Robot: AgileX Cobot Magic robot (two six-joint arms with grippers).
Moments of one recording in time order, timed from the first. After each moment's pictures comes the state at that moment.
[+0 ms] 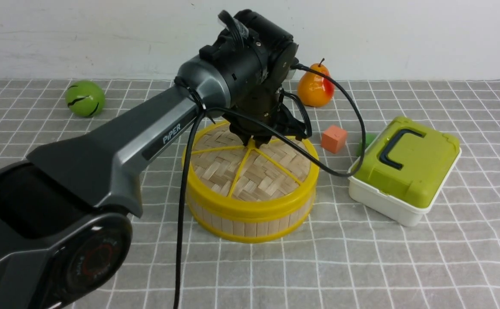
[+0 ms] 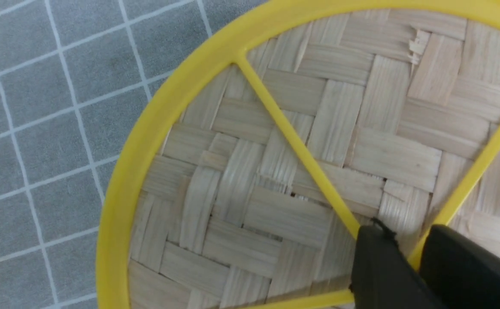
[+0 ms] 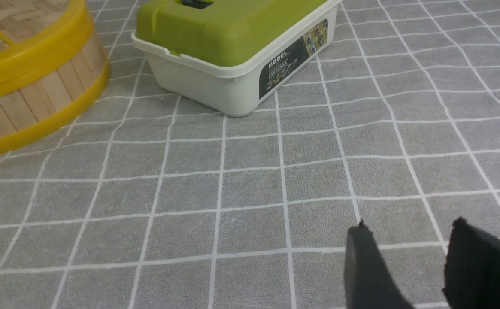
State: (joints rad) right arm 0.00 -0.01 0.02 0.07 0.40 0.10; left arm -0.62 2.32 -2.32 0.29 1.20 -0.36
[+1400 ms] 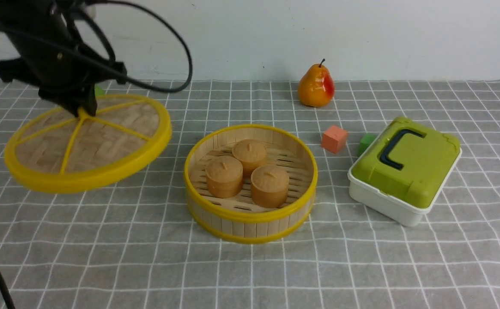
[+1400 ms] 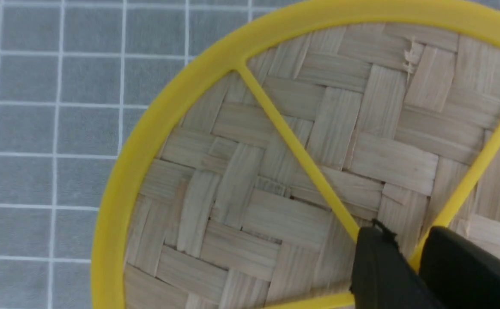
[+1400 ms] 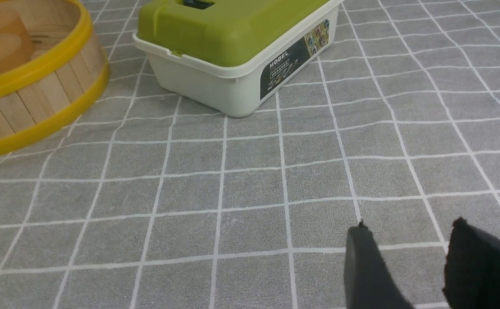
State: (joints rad) right arm 0.00 -0.01 0.02 0.07 0.40 0.10; left arm -0.12 1.86 -1.76 0.09 1.07 -0.21
